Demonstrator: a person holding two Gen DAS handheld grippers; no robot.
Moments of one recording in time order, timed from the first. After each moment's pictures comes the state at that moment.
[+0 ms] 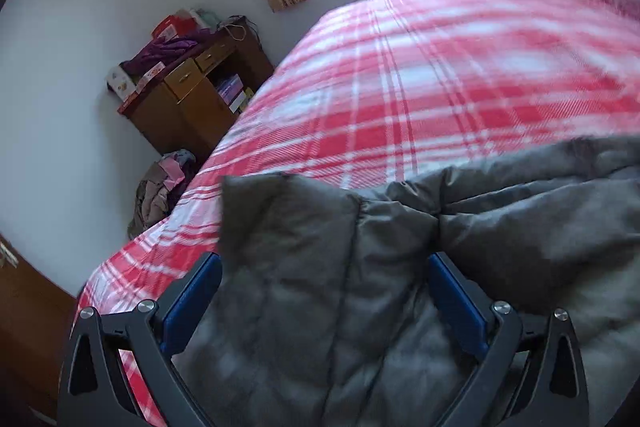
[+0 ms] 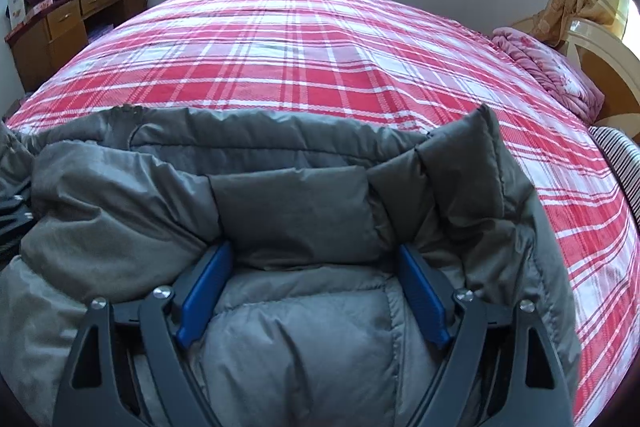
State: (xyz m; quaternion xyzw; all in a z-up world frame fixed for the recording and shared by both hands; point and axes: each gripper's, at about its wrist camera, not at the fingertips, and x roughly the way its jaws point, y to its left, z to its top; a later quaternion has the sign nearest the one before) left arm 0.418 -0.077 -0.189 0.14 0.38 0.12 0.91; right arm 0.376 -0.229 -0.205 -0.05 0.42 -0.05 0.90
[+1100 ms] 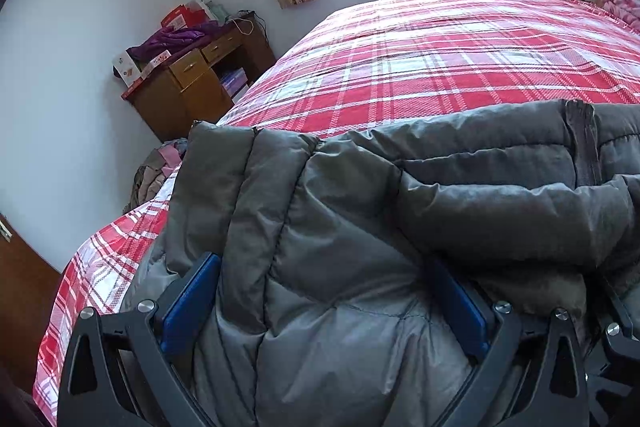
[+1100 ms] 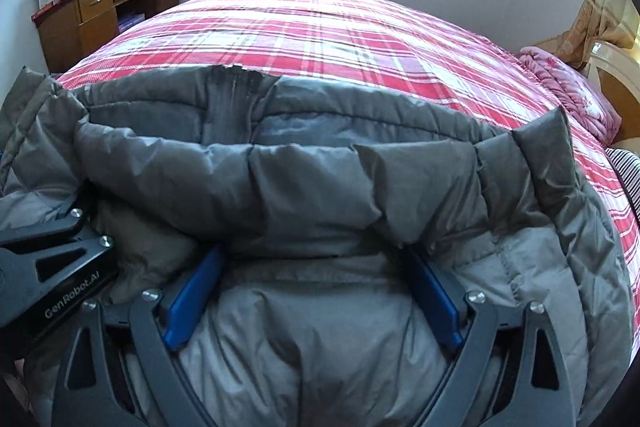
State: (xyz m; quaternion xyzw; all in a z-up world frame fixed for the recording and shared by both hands) left arm 0.410 -0.096 -0.228 0.13 0.38 0.14 0.91; right arm 0.361 -0.161 -0.213 -0.06 0.41 -0.01 0.91
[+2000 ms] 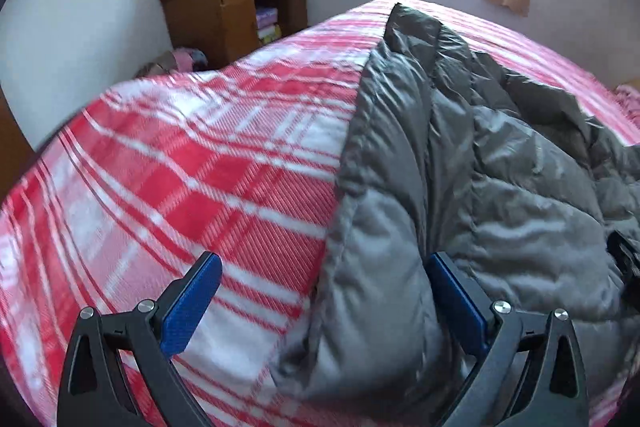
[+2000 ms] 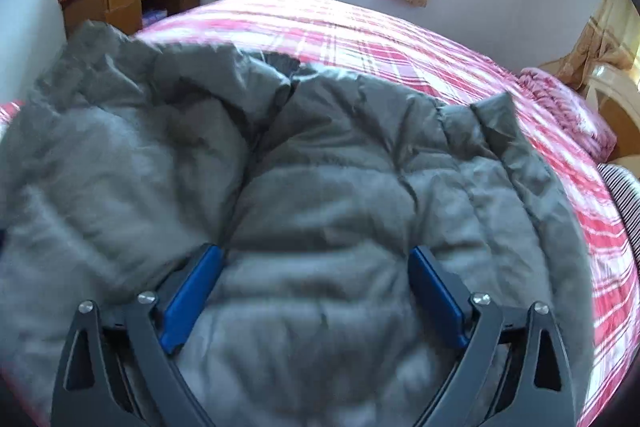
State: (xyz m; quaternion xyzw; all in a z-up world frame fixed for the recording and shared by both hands) left arm 0.240 0.045 -0.228 -0.08 0.41 0.12 0.90; right arm 0.267 -0.162 -0.196 -0.09 0.38 0.02 0.92
